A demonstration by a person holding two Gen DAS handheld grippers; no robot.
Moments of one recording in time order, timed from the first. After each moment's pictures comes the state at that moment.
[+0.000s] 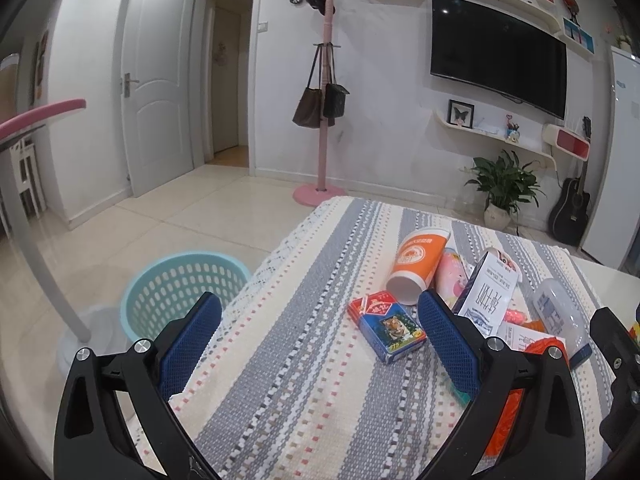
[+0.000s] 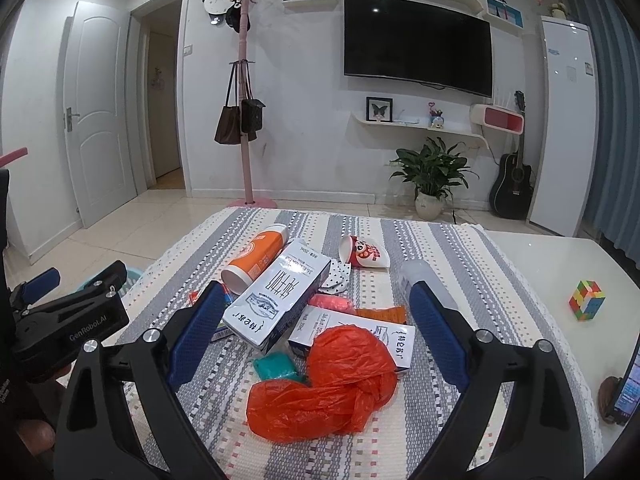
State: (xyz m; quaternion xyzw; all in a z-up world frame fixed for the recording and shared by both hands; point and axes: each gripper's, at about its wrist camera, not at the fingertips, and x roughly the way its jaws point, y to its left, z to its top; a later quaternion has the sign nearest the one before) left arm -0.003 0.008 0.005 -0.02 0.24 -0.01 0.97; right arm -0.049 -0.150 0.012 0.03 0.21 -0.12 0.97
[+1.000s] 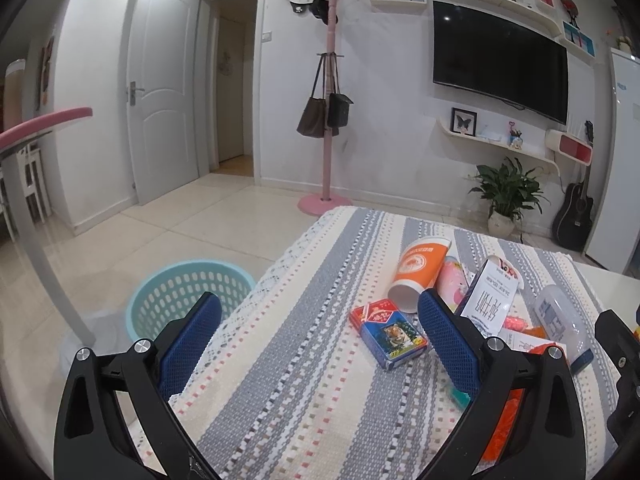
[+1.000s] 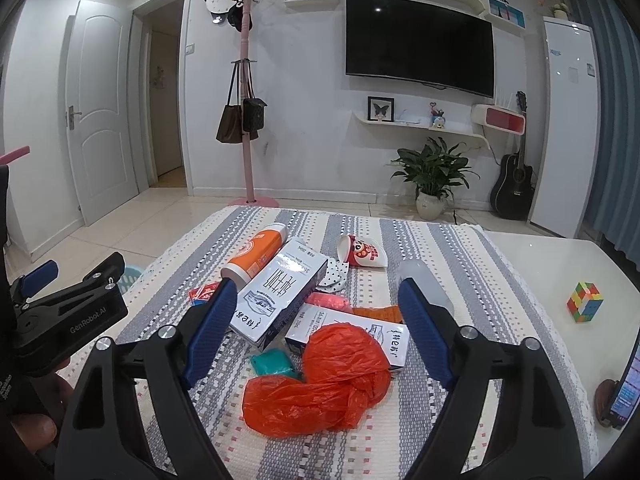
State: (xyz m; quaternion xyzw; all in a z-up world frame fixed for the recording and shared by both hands) left arm -0.009 0.006 0.009 -0.02 0.23 0.00 0.97; right arm -0.056 -0.156 0.016 0.03 0.22 -0.12 0.97
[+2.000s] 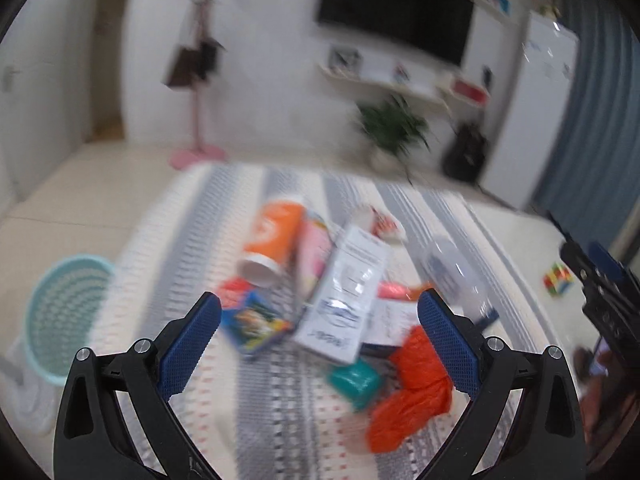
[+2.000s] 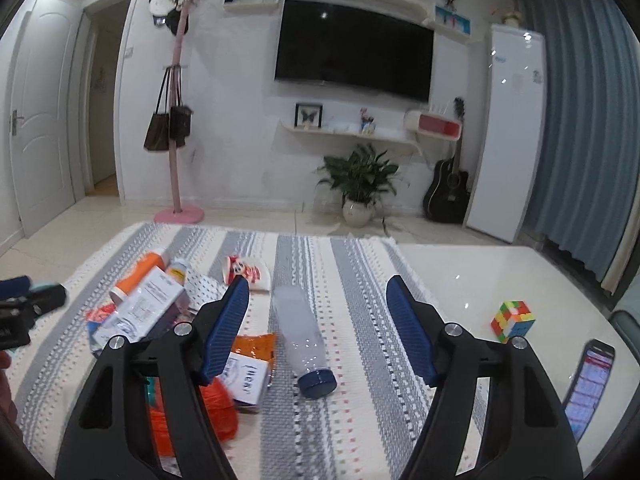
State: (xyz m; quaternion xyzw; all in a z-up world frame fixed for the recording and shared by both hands) left arm 0.051 -0.069 0.005 0.01 0.35 -0.25 0.90; right arm -0.044 -0.275 0.022 0.02 0.23 -0.23 0.95
